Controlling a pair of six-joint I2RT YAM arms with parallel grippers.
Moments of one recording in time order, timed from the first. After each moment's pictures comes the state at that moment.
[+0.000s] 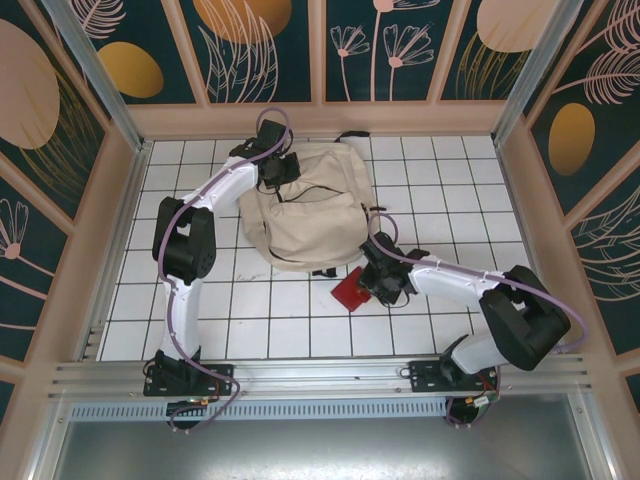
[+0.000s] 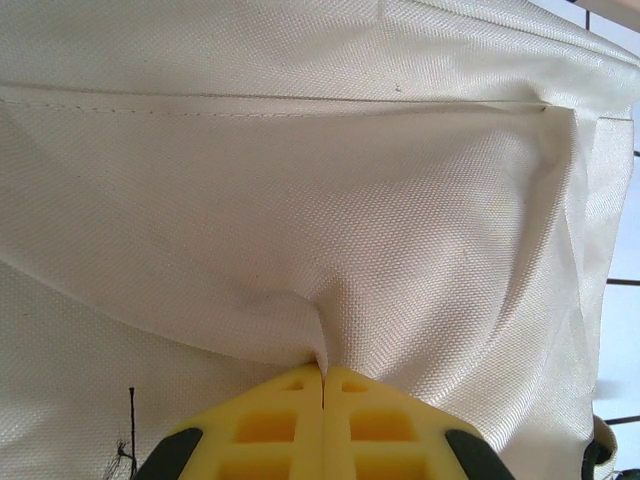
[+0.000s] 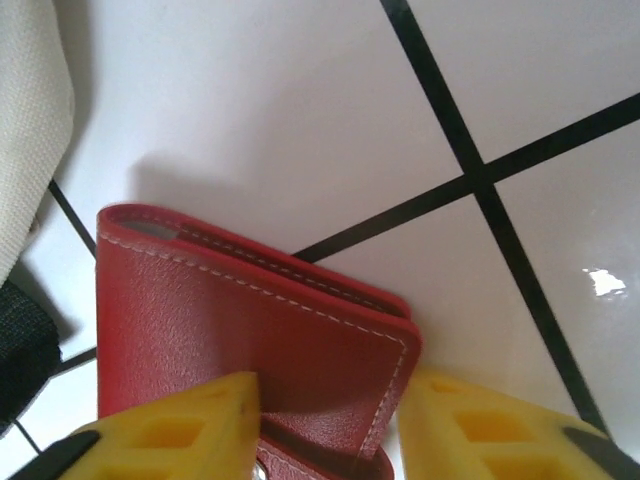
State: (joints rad) left arm -0.39 2.17 1.85 -0.59 0.10 -0.63; right arm 0.71 1.44 0.67 -0.44 -0.04 1.19
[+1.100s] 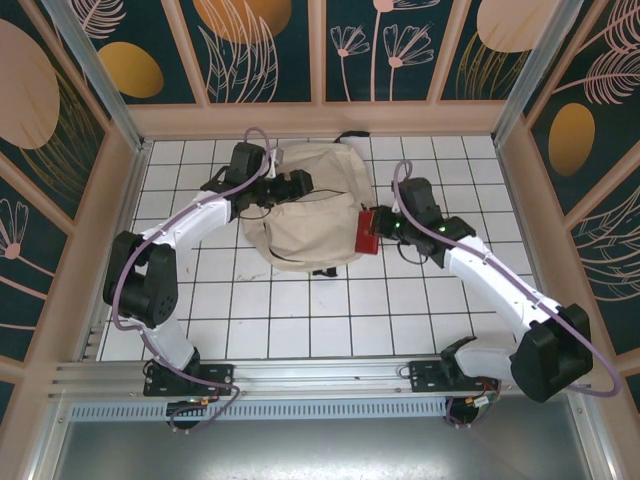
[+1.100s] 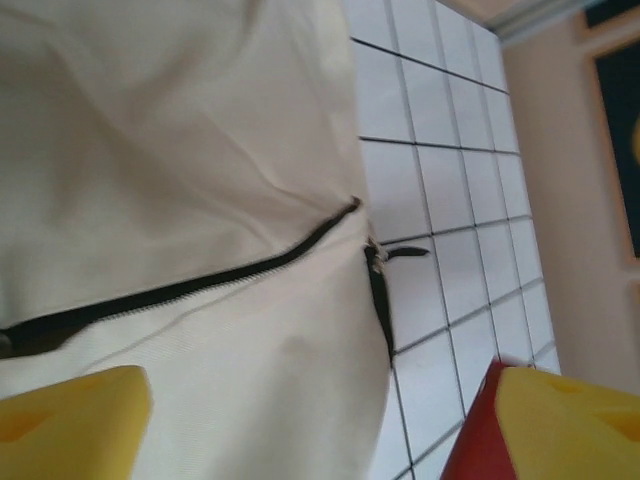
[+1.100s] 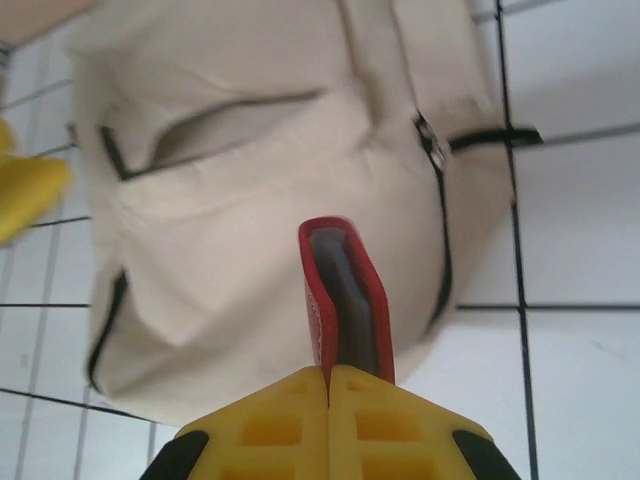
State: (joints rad) left arm -0.39 1.74 1.26 -0.19 0.49 -0.66; right arm 0.49 1.24 1.00 -0.48 -0.10 0.59
